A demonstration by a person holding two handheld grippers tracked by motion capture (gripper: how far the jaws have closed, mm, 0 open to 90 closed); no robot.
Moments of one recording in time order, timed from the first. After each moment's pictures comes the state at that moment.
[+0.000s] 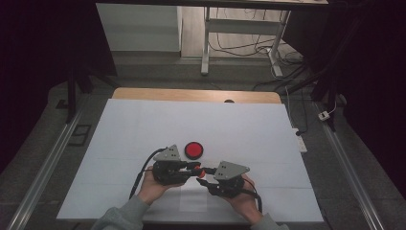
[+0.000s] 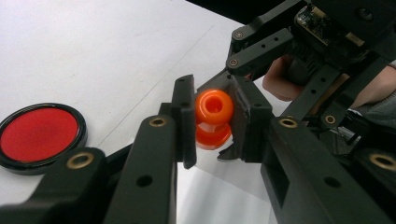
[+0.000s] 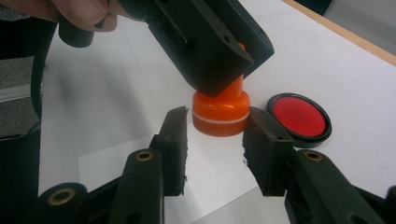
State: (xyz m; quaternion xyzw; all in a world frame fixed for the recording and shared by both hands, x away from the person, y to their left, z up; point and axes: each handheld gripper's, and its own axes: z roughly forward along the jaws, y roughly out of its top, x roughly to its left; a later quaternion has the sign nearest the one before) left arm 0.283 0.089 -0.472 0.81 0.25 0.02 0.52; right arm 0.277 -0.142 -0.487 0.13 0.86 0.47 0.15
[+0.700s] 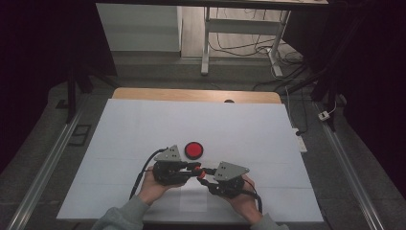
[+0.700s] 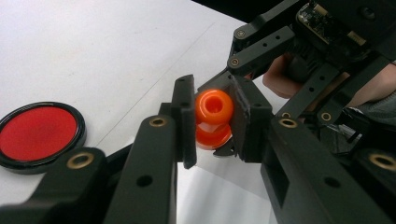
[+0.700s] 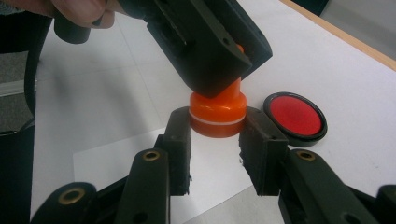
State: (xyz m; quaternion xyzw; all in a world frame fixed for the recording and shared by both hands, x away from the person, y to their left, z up) left arm 0.283 0.088 -0.473 0.82 0.25 0.02 0.52; right arm 0.275 -0.141 -0.488 0.13 0.86 0.46 0.16
